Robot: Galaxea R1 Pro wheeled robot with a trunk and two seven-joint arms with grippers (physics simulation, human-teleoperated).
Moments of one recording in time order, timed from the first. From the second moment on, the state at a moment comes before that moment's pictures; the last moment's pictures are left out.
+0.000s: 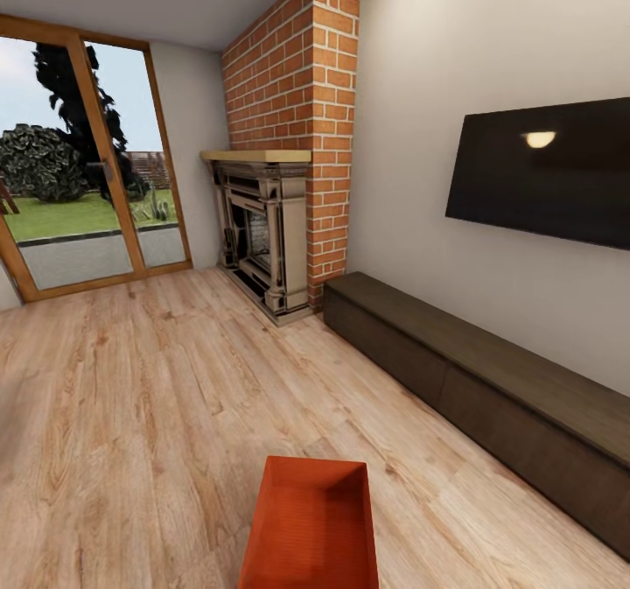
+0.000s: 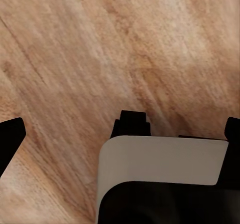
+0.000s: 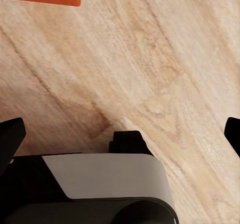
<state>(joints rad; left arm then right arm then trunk) -0.30 0.02 0.00 0.00 0.06 0.07 0.09 -0.28 0.12 0.49 0.03 -0.44 -0.10 -0.25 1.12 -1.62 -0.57</state>
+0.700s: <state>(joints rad) -0.30 0.00 0.00 0.00 0.06 0.08 0.08 -0.28 0.12 0.49 0.03 -0.44 -0.09 -0.25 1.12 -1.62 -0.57</state>
